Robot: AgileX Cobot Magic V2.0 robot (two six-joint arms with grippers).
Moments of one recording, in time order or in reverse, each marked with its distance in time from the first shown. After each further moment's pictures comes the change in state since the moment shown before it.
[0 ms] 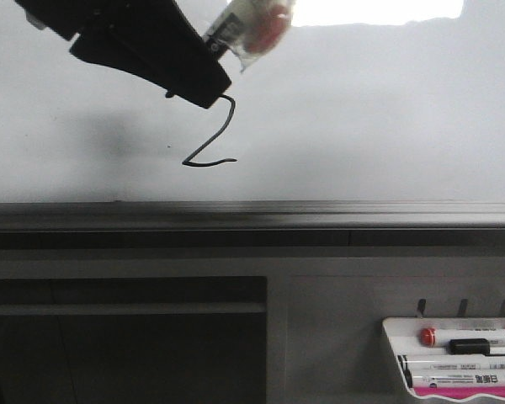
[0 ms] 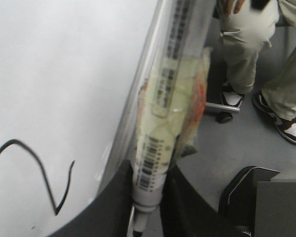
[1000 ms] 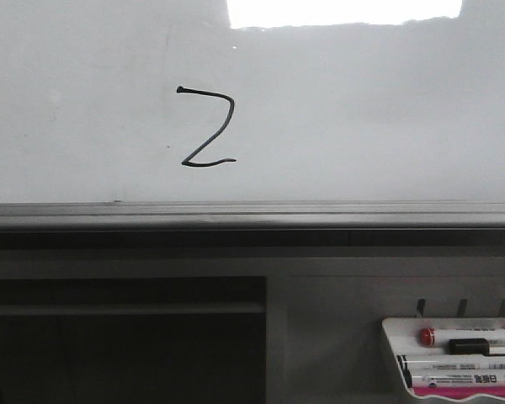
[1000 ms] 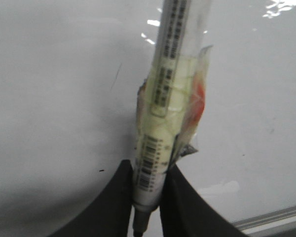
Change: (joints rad) left arm 0.485 -0.313 0.447 -0.048 -0.534 -0.338; right arm -0.183 -0.352 0.249 -0.031 -0.014 0.276
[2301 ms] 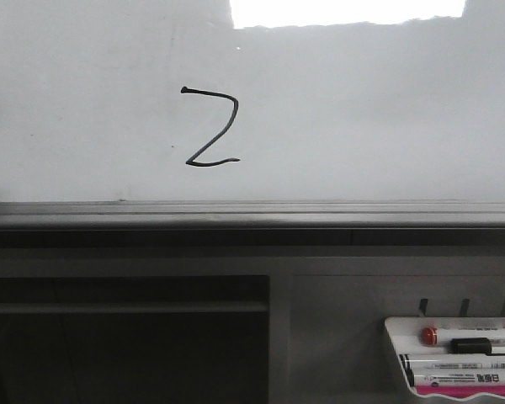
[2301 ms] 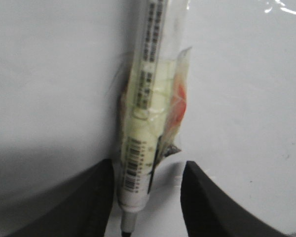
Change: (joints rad) left arm 0.012 0.157 -0.088 -0.101 0.043 -0.002; right arm 0.000 0.000 0.006 -0.009 -0.009 0.042
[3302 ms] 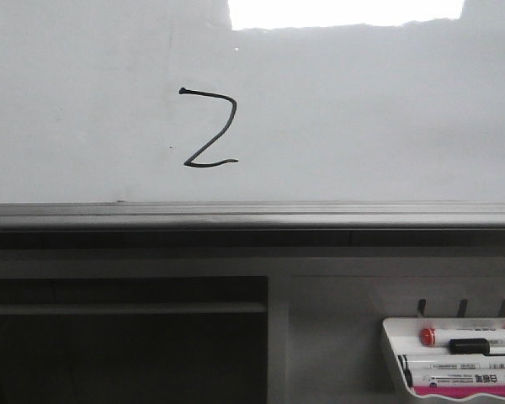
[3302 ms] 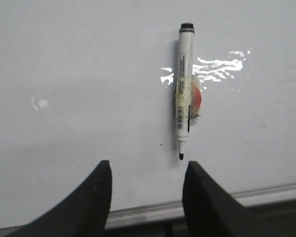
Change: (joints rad) left arm -0.017 -0.744 0.146 0.978 0.190 -0.846; right arm -0.266 -0.535 0.625 -0.137 -0.649 0.495
